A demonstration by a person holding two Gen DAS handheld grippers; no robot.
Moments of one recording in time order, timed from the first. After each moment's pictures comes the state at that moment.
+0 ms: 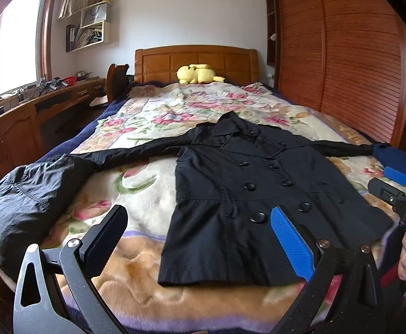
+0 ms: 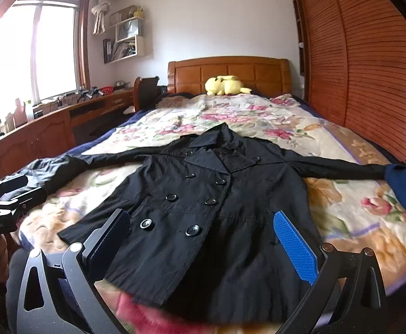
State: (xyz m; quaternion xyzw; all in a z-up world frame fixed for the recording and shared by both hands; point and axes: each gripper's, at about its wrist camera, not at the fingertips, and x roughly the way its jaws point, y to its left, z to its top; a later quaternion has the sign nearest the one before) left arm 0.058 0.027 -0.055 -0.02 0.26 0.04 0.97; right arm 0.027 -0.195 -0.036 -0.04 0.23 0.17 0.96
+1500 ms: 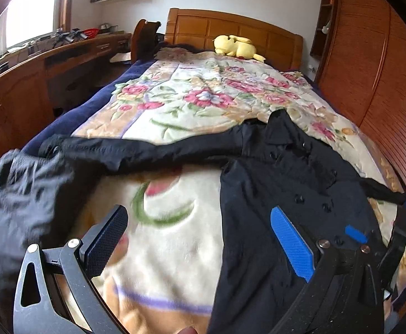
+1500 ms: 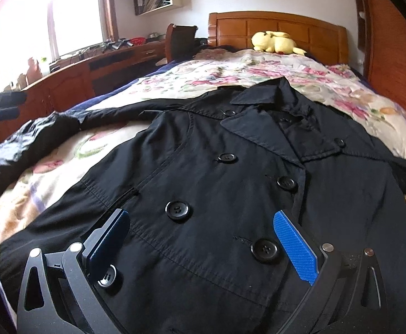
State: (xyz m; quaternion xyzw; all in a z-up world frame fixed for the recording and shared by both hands) left arm 0.210 0.134 -0.031 -0.11 0.34 0.09 0.93; right arm 0.216 -0.138 -0.117 -0.07 0.32 0.27 0.91
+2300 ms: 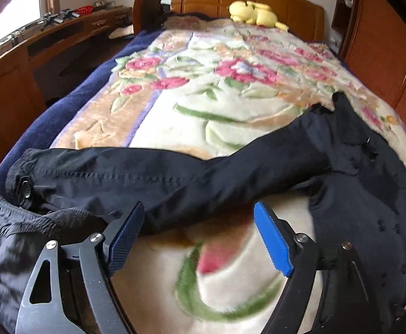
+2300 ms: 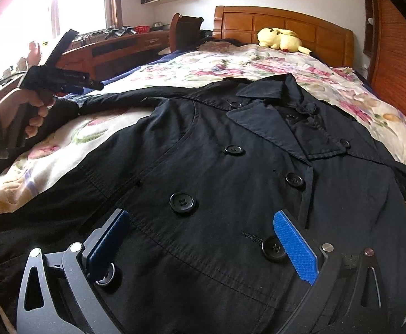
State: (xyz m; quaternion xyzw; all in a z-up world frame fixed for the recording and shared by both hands) left arm 0.351 0.242 -0.121 -0.08 0.43 0.10 0.89; right arm 0.215 -0.116 -0.125 -0.12 0.33 0.27 0.90
